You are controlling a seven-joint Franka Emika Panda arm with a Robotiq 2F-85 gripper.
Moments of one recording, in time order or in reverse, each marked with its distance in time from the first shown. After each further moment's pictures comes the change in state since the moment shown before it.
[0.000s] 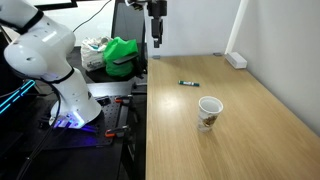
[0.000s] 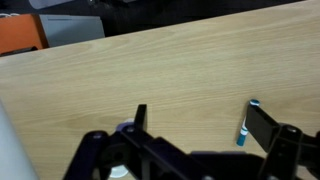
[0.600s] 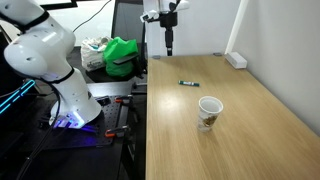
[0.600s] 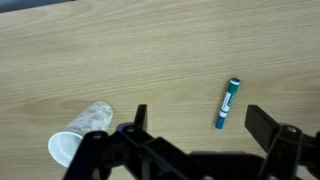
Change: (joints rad) arm 0.000 0.165 -0.020 0.009 -0.003 0.252 -0.024
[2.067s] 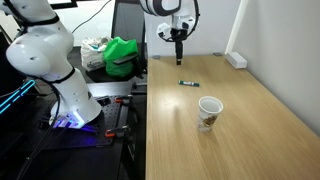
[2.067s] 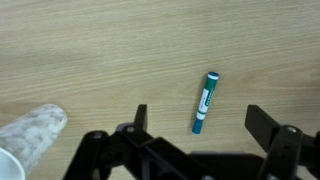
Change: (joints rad) arm 0.063 0.293 -0.052 0.127 0.003 0.153 0.008
